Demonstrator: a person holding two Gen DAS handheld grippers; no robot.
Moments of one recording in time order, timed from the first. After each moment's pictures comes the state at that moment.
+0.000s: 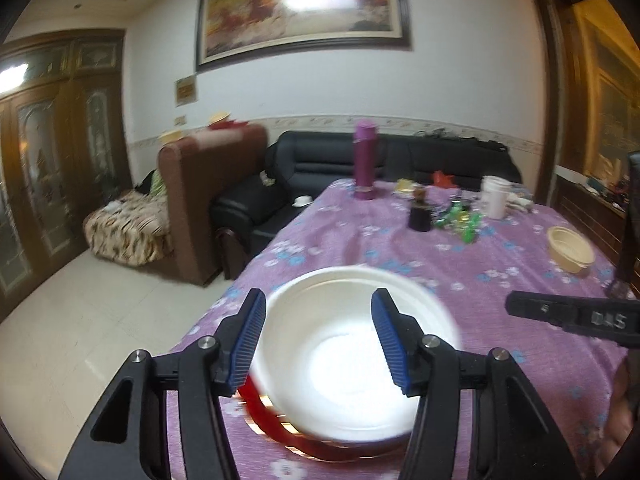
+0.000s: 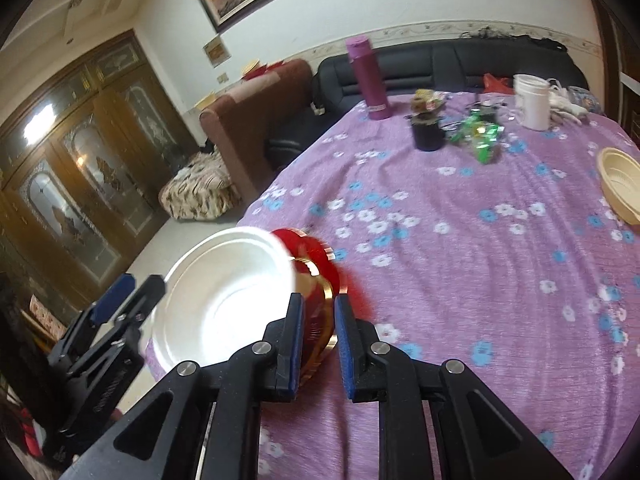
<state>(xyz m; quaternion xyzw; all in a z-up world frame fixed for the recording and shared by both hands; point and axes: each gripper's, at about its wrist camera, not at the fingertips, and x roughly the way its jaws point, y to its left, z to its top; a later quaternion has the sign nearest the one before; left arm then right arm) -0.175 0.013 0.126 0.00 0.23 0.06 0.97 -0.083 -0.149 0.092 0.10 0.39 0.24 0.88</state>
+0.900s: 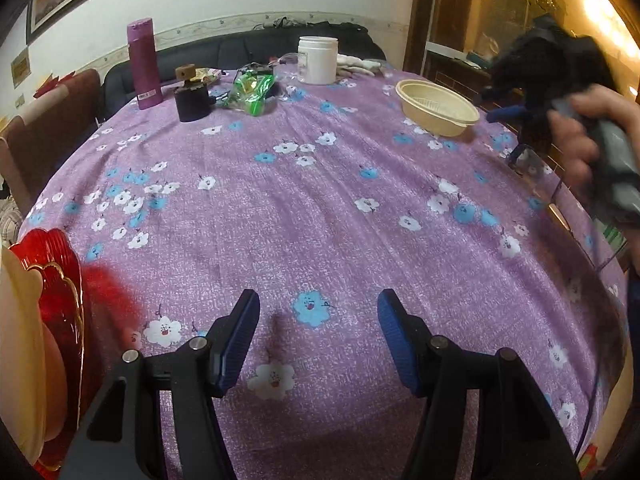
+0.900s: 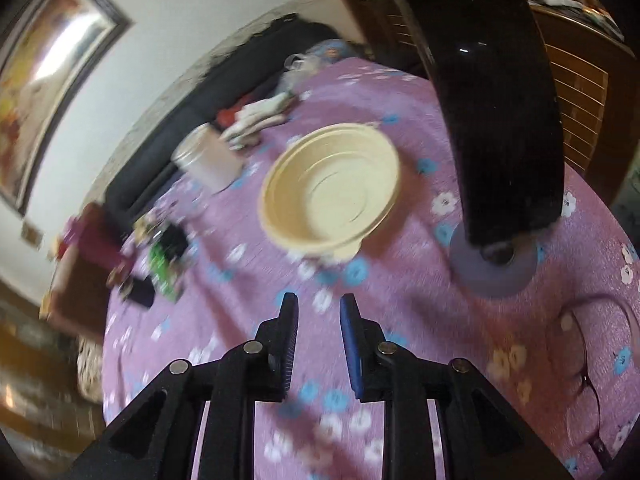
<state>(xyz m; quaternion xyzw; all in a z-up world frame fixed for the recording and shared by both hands) -0.088 -0.178 0.027 0.05 0.40 -0.18 0.90 0.028 -0.459 0.065 0.33 0.39 -0.13 0.85</state>
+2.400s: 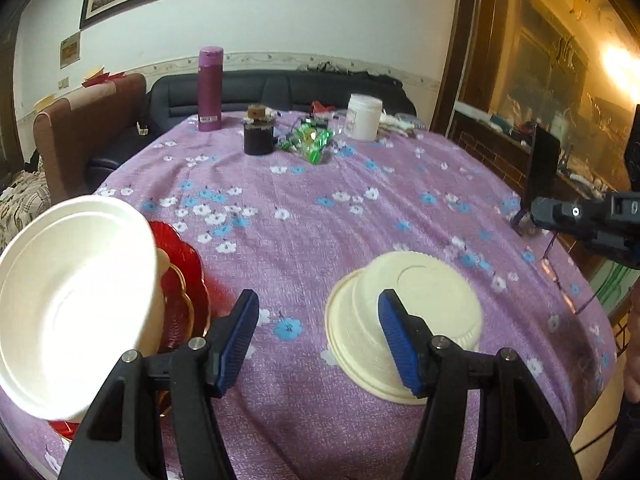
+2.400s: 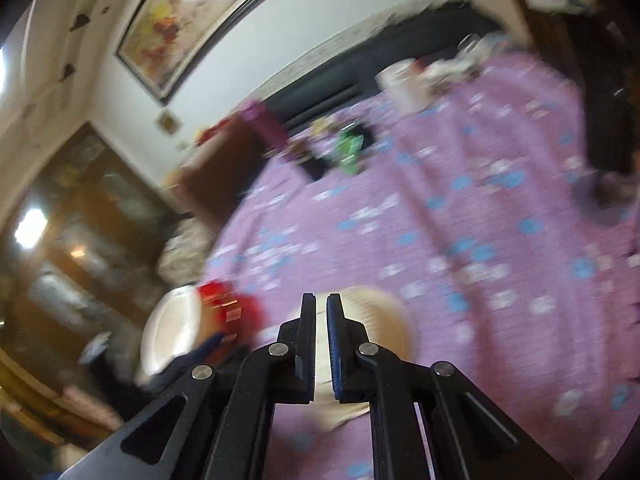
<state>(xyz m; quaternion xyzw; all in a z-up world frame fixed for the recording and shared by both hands) -0.127 -0.115 0.066 -0.01 0.34 -0.13 0.93 -0.111 -0.351 0.098 0.23 0.37 0.16 0.89</state>
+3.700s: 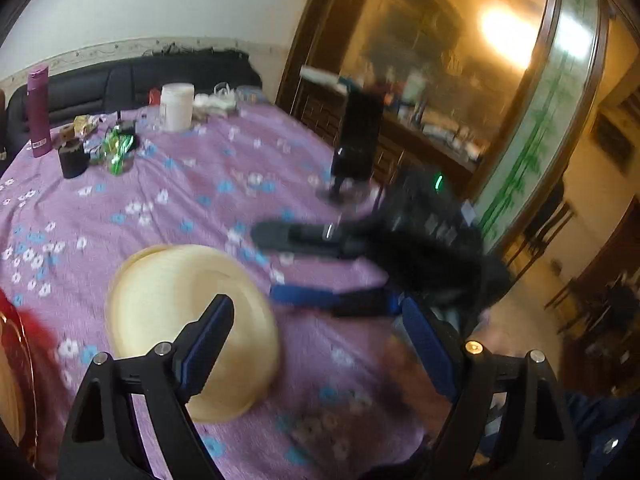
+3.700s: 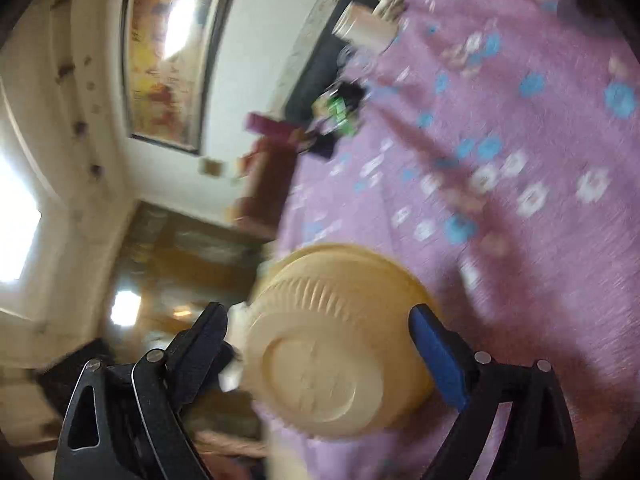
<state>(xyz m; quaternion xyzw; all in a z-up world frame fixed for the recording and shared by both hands) -0.166 -0.230 0.111 0.01 0.37 -0.39 0.84 -0.100 -0.399 0.002 0.48 0.37 0.30 0.74</state>
